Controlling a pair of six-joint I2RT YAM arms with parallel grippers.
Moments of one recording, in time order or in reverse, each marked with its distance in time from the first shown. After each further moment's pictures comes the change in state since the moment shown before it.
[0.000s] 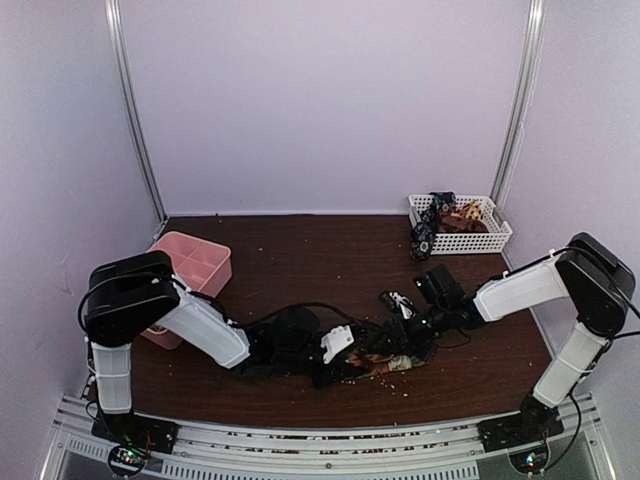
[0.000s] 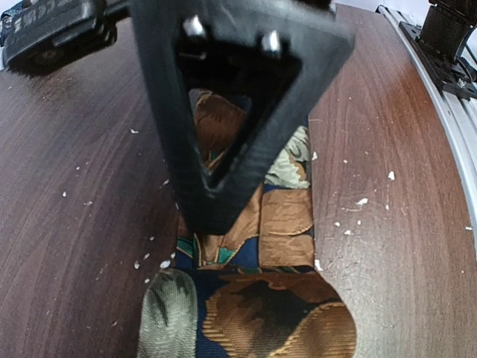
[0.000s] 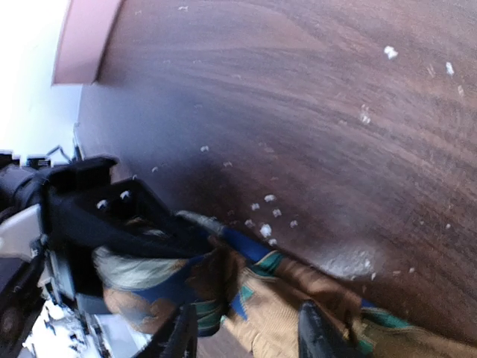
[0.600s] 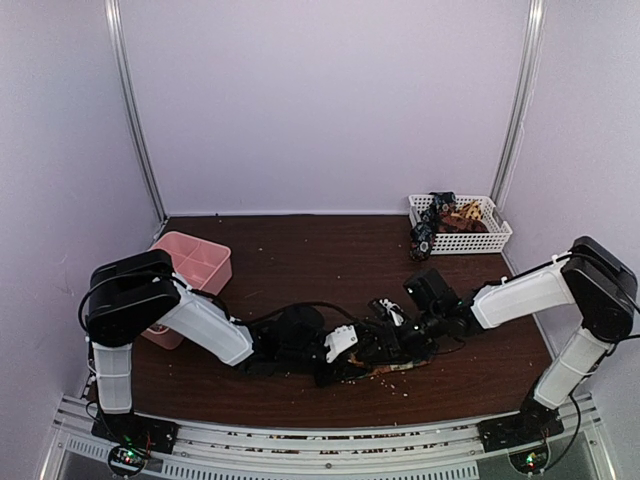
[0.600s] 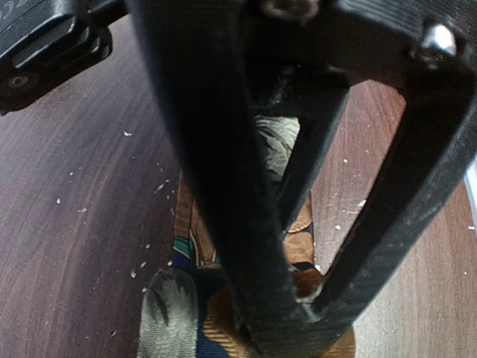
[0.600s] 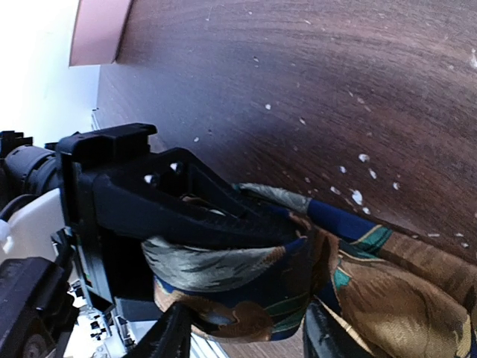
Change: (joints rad) left arm 0.000 0.007 0.045 -0.071 0.008 0.016; right arm 0.108 -0.051 -0.002 -0.002 -0.009 0.150
